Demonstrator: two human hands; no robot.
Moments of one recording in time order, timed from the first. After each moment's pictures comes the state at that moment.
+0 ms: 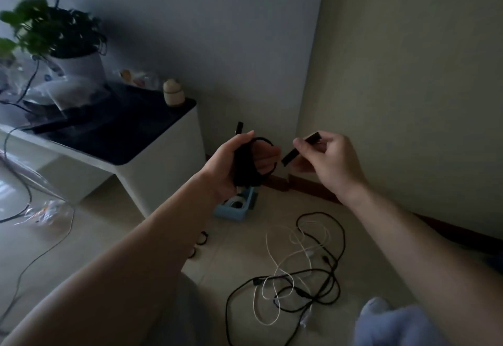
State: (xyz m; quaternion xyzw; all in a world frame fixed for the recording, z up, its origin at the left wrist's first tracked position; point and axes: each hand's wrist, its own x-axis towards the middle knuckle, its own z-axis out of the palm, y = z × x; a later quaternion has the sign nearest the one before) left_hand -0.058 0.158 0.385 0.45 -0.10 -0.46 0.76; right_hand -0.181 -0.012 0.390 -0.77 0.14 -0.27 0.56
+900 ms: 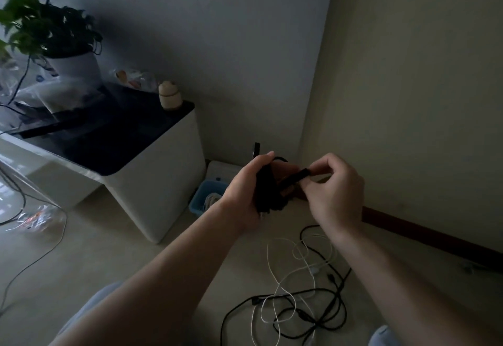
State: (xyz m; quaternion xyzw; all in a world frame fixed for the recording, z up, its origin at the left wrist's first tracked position) left_hand -0.066 0.110 0.357 0.49 -0.07 -0.45 0.74; right_hand -0.164 -0.007 0.359 -0.81 0.26 -0.39 0.36
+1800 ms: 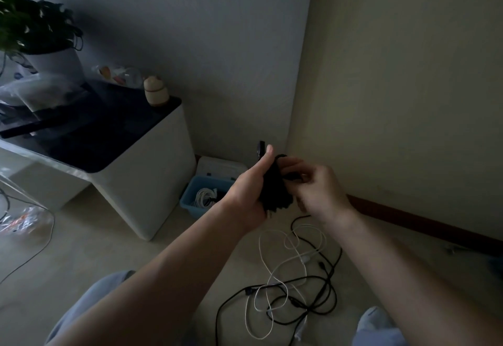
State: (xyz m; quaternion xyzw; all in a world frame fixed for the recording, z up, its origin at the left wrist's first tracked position) left_hand -0.102 0.095 0.364 0.44 -0.07 -0.48 0.75; right_hand -0.176 -0.007 0.361 -0.71 0.22 -0.20 0.64
